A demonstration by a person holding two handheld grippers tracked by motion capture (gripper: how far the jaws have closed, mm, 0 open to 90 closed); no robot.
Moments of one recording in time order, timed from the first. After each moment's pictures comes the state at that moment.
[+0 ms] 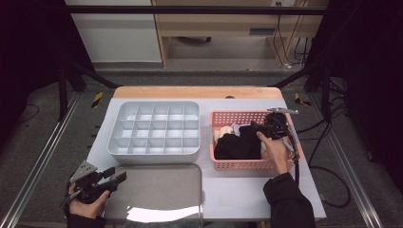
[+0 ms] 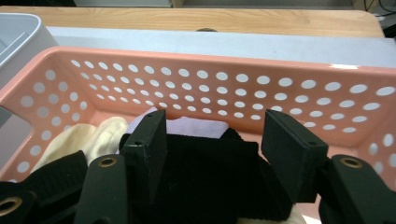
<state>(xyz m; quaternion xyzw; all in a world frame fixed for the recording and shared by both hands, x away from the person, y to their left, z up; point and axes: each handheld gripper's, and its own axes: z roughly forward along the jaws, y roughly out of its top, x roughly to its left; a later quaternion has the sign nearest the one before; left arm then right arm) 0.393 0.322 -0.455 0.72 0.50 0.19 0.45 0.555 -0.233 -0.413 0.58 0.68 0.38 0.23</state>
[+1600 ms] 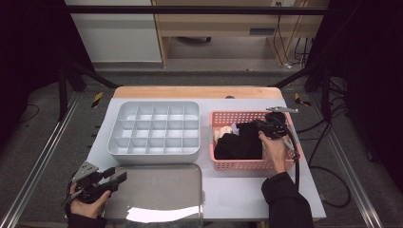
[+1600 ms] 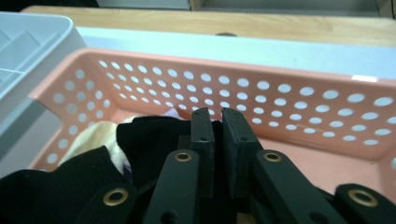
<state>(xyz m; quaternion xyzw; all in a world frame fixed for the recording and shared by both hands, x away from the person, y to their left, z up) 0.394 0.321 -0.457 0.72 0.50 0.20 0.44 0.552 -0.232 -0.406 0.55 0.69 0.41 0.22</state>
